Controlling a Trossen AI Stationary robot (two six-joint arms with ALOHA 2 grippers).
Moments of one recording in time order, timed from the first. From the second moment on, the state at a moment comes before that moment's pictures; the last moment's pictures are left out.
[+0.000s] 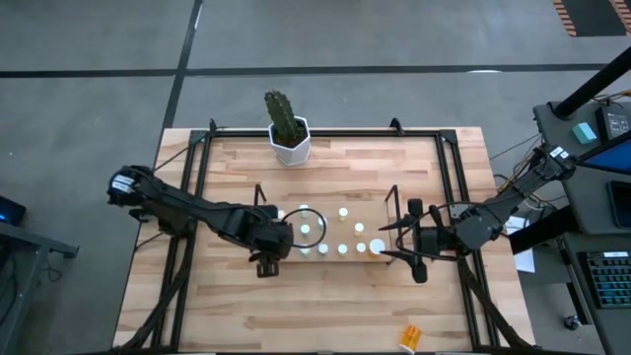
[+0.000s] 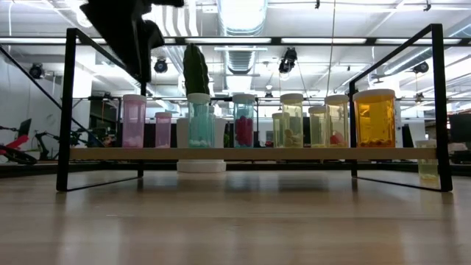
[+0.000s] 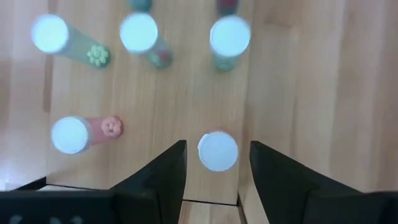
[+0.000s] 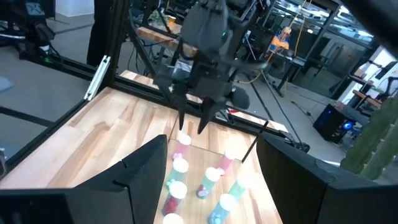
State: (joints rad) left arm -0.32 1.54 1.30 -0.98 -0.17 -0.38; right arm 0.63 0.97 0.71 0.11 0.59 -0.25
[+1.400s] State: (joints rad) left arm -0.51 1.40 1.30 -0.11 -0.36 -0.04; right arm 1.09 1.96 1.66 -1.22 0.22 0.85
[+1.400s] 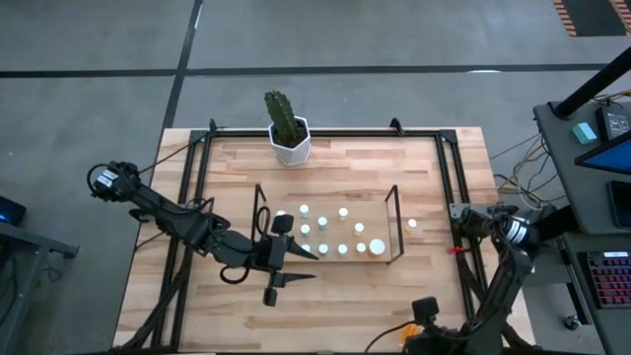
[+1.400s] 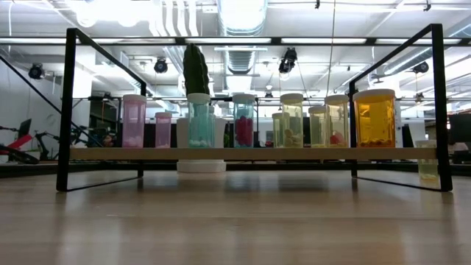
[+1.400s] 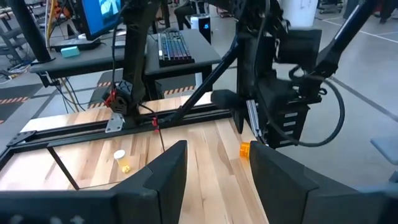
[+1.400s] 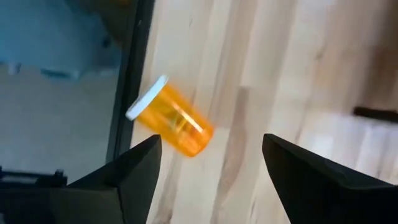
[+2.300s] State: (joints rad) left arm -0.51 1.40 1.30 -0.11 -0.36 -0.01; right arm 1.05 2.14 1.63 -1.11 0.16 0.49
